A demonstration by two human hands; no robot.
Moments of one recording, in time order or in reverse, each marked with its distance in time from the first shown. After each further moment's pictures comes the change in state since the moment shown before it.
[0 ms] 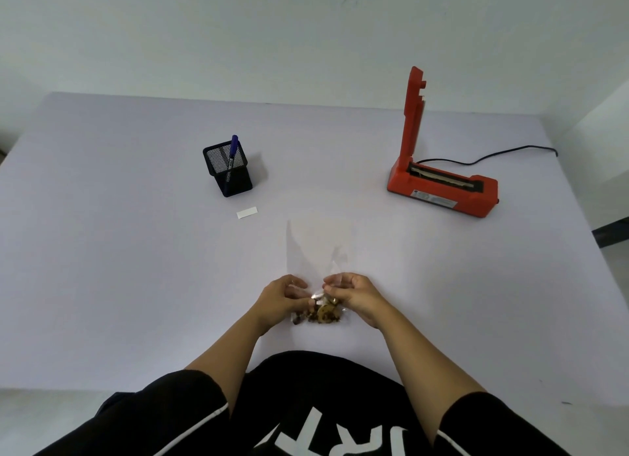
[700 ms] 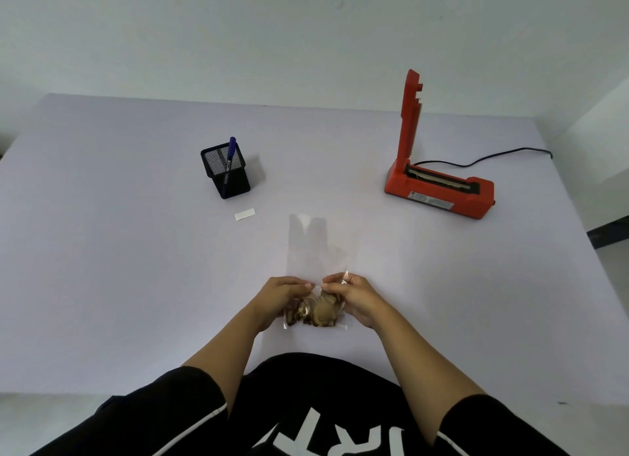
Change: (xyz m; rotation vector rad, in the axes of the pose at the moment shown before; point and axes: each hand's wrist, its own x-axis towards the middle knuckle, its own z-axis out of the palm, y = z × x) left_hand 0.005 0.020 0.004 -0.243 0.009 -0.153; right_hand -0.006 -0.014 0.008 0.108 0.052 0.114
